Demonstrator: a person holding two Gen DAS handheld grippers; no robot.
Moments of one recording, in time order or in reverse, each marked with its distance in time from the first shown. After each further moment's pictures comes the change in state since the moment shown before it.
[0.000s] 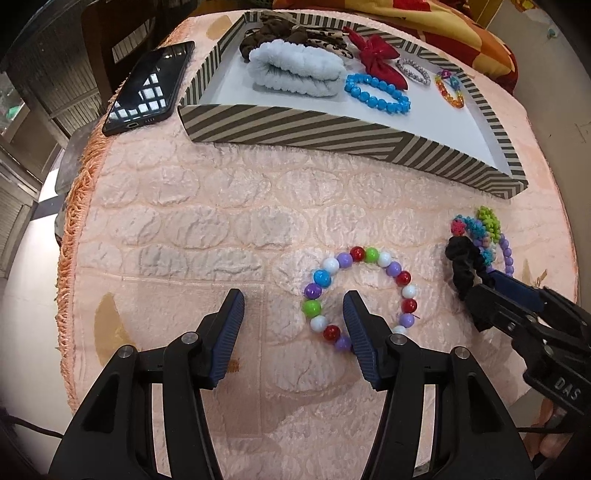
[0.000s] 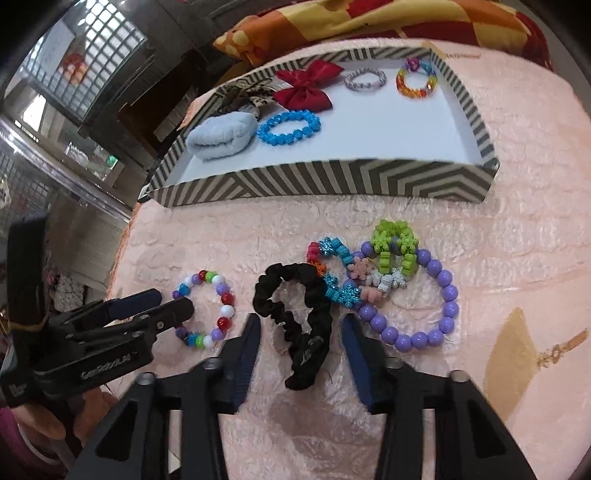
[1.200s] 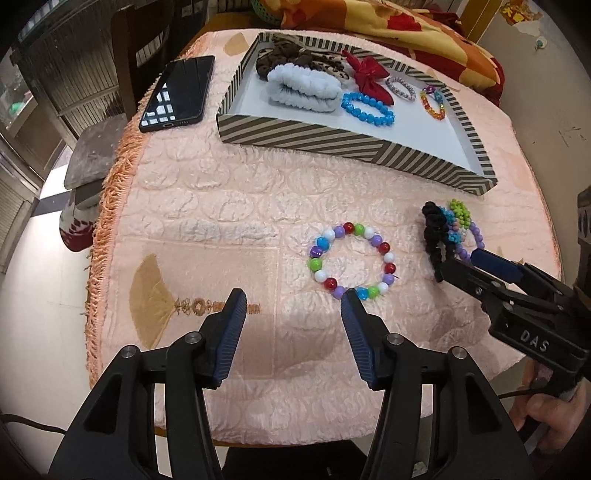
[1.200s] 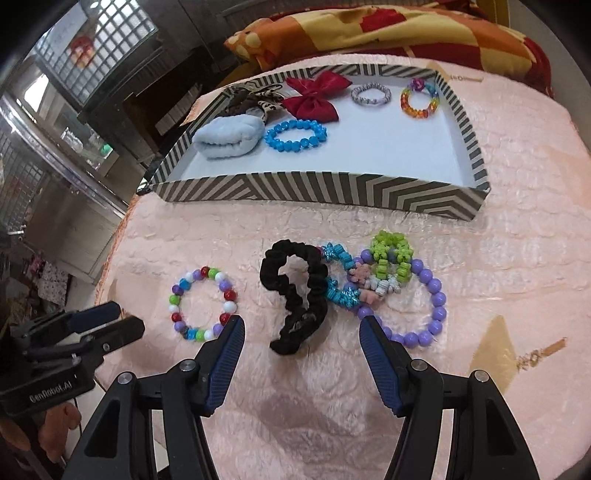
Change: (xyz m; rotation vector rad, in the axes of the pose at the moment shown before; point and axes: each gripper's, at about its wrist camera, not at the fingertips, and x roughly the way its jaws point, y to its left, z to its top) left arm -0.046 0.012 -0.029 -0.016 -0.032 -0.021; right arm -0.010 0.014 -0.002 -0.067 -0.023 -0.069
